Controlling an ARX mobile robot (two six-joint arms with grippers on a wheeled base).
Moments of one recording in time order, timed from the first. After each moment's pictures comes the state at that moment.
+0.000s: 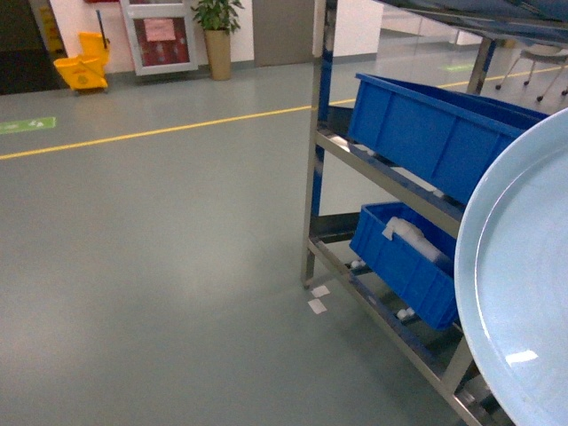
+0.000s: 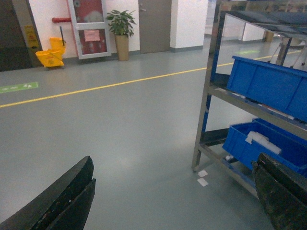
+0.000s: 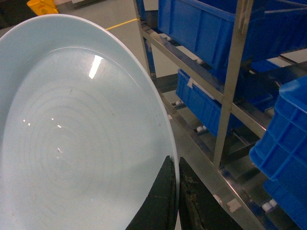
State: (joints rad) left arm 0.00 0.01 0.01 0.00 0.00 0.00; right arm -0.05 0.50 0.22 -0.01 -0.15 0.13
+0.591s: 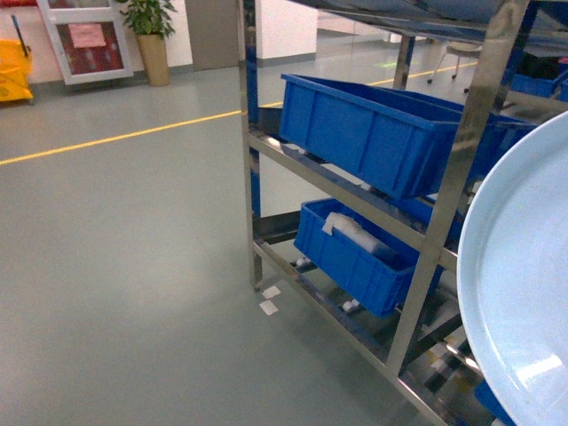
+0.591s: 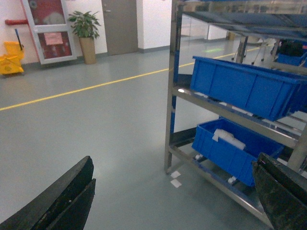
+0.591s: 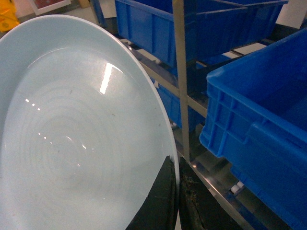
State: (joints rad) left arm 0.00 0.01 0.01 0.00 0.00 0.00; right arm -0.05 0.49 0.22 -0.01 -0.15 0.13
